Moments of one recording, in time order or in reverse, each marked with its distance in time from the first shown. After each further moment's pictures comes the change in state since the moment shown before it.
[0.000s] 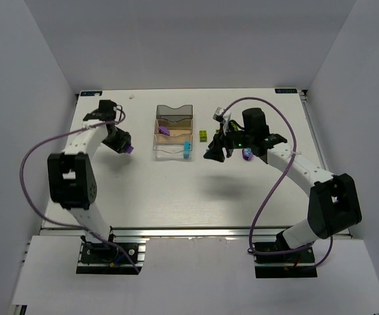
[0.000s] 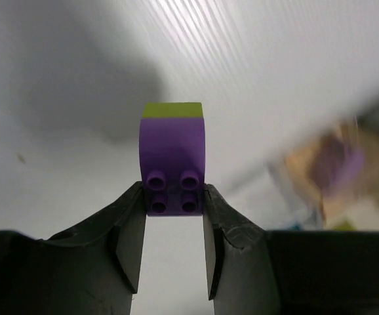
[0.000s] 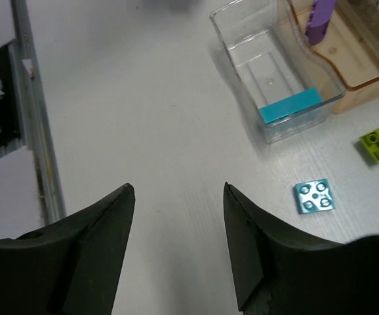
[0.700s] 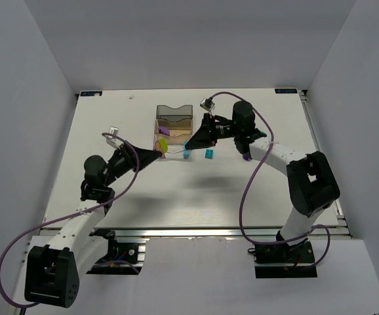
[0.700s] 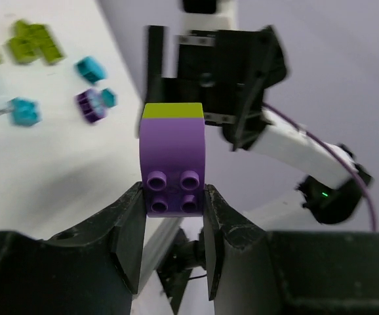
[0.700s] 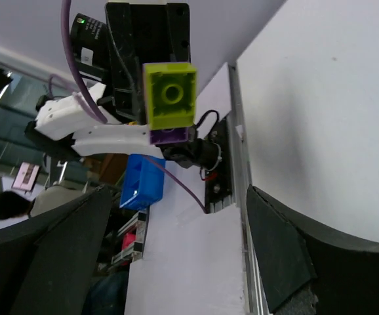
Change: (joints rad) left arm -0.135 -0.909 -1.033 1.424 0.800 -0.106; right arm 0.054 0.236 0.067 0.670 -0.392 1.154
